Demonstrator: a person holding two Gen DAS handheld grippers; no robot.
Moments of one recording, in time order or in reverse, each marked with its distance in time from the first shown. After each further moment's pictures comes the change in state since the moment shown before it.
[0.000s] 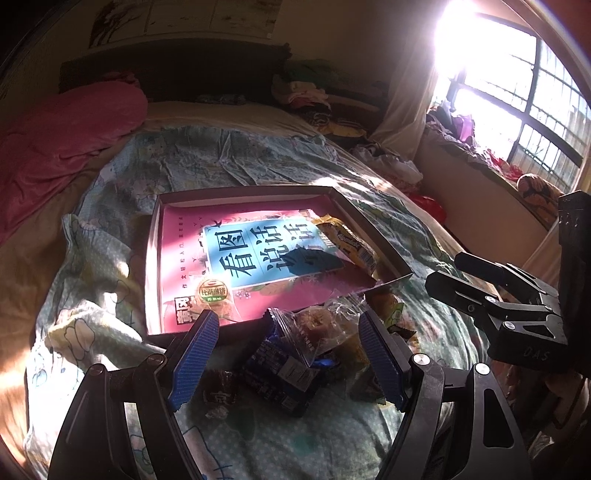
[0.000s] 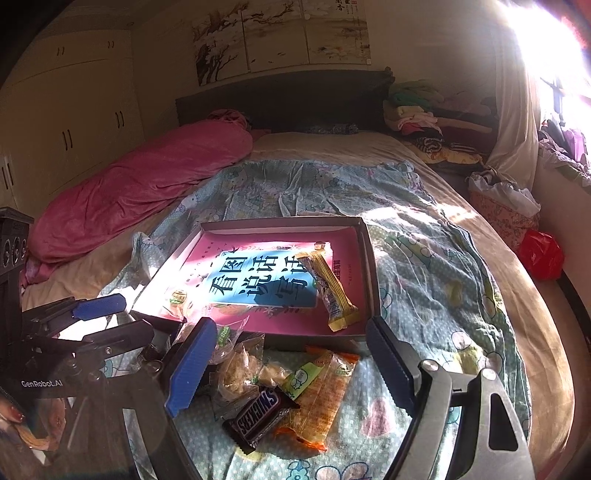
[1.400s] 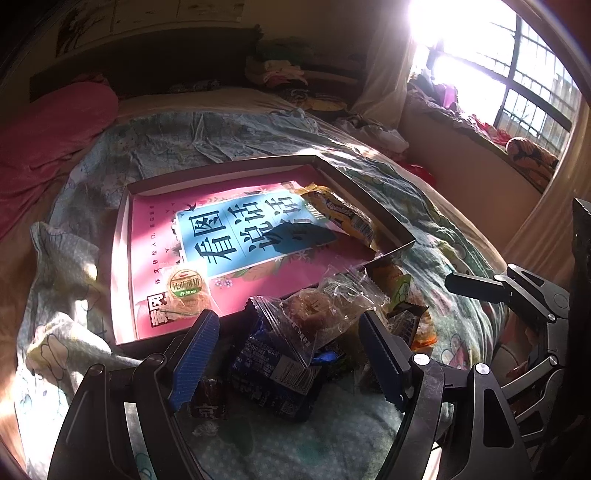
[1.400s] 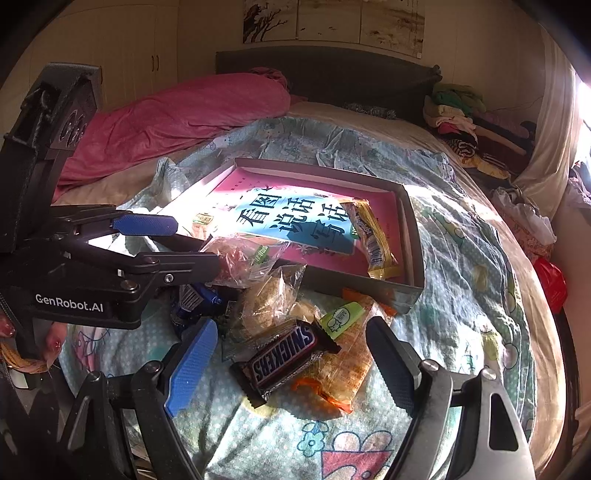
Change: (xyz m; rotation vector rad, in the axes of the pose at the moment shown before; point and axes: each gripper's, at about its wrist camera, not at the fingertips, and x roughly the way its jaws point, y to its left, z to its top) left arm 0.038 -0.008 -0.005 0.107 0.082 -0.031; right arm 0.019 0.036 -0.042 -0.200 0.117 0.020
